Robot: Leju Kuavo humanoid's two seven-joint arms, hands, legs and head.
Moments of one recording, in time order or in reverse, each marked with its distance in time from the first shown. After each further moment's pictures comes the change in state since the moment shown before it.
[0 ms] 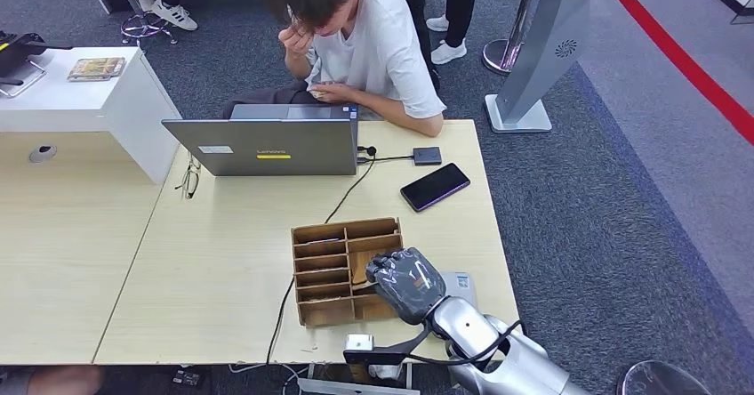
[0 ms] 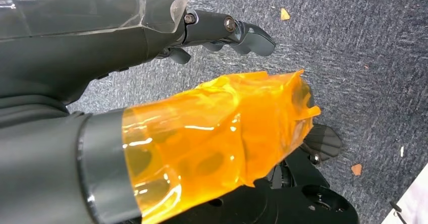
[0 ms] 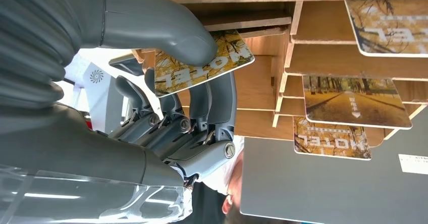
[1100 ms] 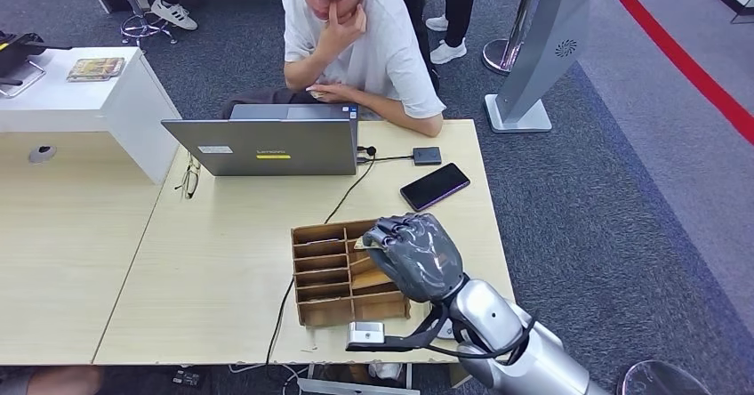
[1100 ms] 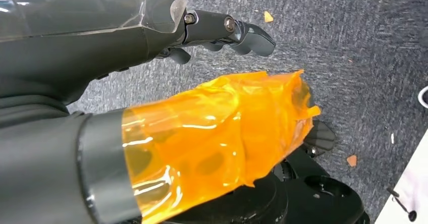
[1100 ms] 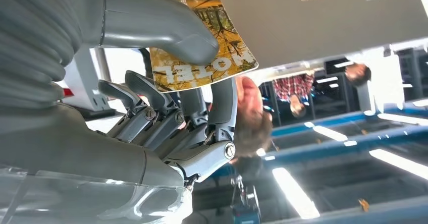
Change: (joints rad) left arm 0.018 0.003 -0.051 0.000 -0.033 -0.013 -0.057; right arm 0.021 -0.025 -0.100 -0.296 -0.037 -0.116 -0.075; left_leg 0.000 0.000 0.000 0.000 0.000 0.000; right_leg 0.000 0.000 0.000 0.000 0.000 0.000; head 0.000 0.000
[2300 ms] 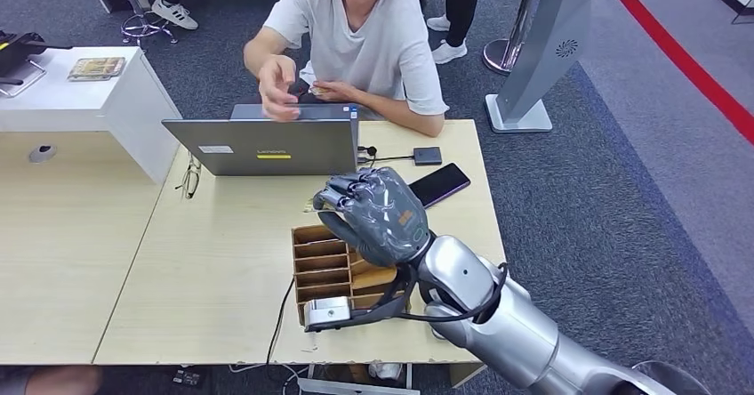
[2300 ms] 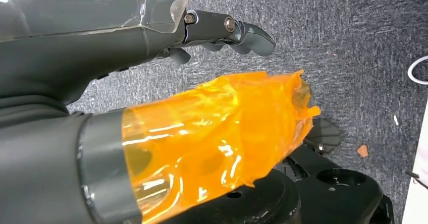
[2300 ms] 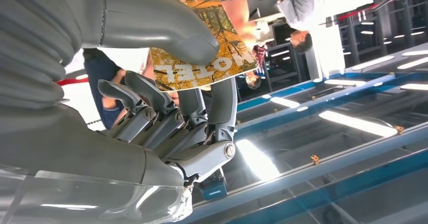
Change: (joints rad) left arm -0.005 0.045 -0.097 0.001 -0.135 -0.037 0.008; right arm -0.233 0.093 0.076 0.005 -0.091 0.063 -0.032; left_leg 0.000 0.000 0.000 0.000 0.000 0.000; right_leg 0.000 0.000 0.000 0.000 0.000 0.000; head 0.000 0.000
